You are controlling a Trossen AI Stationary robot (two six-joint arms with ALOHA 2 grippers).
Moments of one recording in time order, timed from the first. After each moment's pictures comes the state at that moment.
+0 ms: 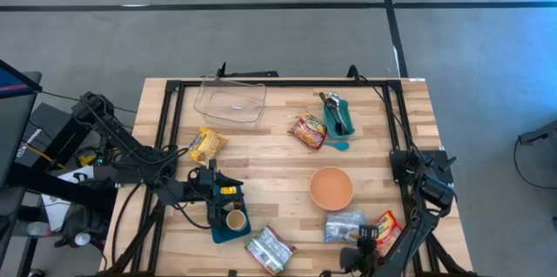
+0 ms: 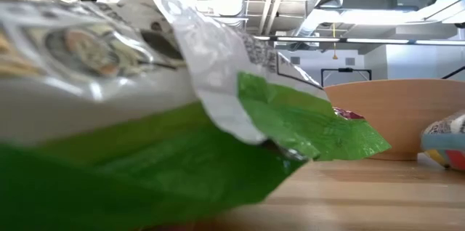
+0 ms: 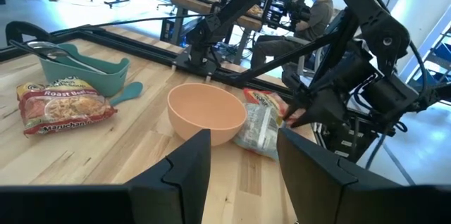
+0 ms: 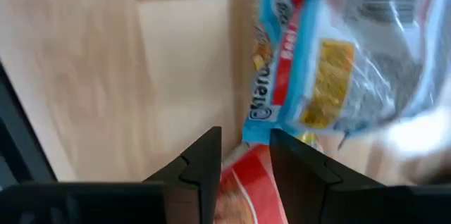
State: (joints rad) left arm -0.73 1.15 0.53 0.45 -0.83 -0.42; right arm 1.01 2.22 1.71 -1.40 0.14 1.10
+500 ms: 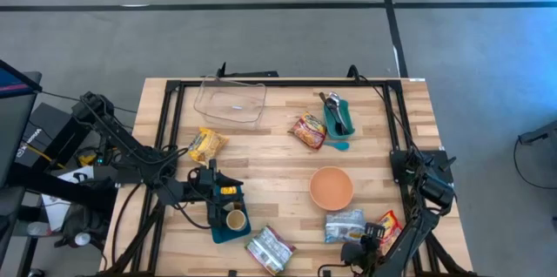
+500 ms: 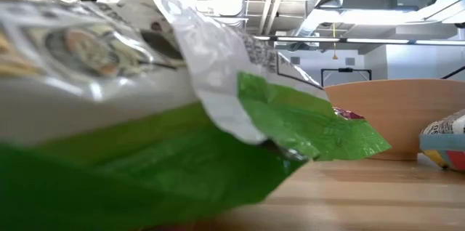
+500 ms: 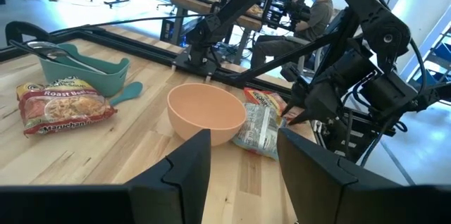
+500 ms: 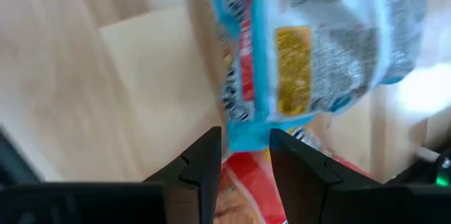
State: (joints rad) left arm -0.73 1.15 0.53 0.45 -0.83 -0.42; right arm 1.00 2.21 1.71 -1.43 0.15 1.29
